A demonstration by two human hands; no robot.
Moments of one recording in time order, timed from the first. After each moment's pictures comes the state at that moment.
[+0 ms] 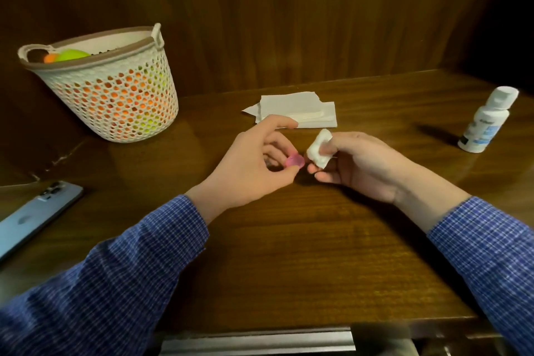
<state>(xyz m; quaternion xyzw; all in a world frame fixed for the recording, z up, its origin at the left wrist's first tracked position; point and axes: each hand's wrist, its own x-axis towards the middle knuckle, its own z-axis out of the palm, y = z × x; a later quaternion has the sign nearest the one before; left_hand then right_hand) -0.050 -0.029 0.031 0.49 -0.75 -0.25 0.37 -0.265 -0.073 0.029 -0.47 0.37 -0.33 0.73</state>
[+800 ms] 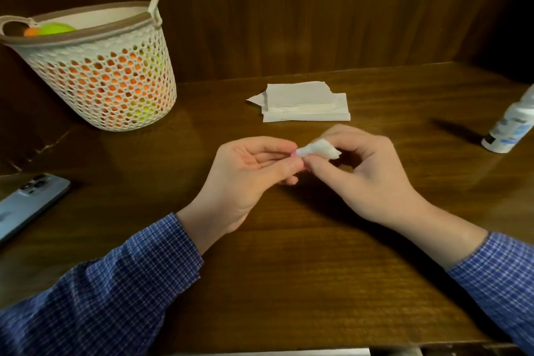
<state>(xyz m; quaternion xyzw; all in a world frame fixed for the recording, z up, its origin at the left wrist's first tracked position) -0.036 -0.012 0.011 0.43 -0.53 -0.51 0.52 -0.237 -0.043 0.012 -0.78 0.32 -0.45 0.29</state>
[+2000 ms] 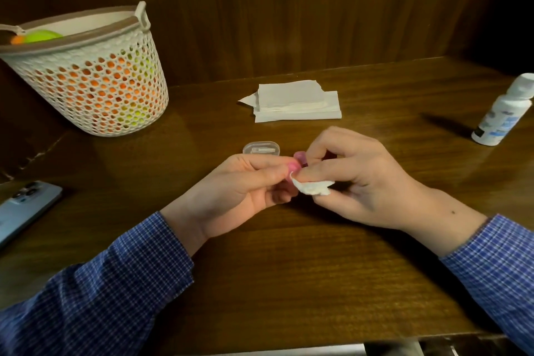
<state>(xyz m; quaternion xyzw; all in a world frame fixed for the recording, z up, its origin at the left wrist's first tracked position) -0.030 -0.013 0.015 0.36 -0.47 -0.71 0.37 -0.259 -0.054 0.011 -0.91 0.16 -0.37 0.10</state>
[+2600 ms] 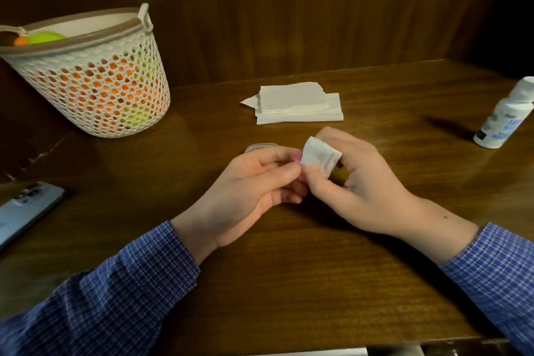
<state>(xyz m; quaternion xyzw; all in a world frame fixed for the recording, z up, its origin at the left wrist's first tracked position) -0.042 -0.009 0.010 0.39 -0.52 -0.64 0.42 -0.245 -0.044 0.009 -0.85 0.25 -0.41 0.21</state>
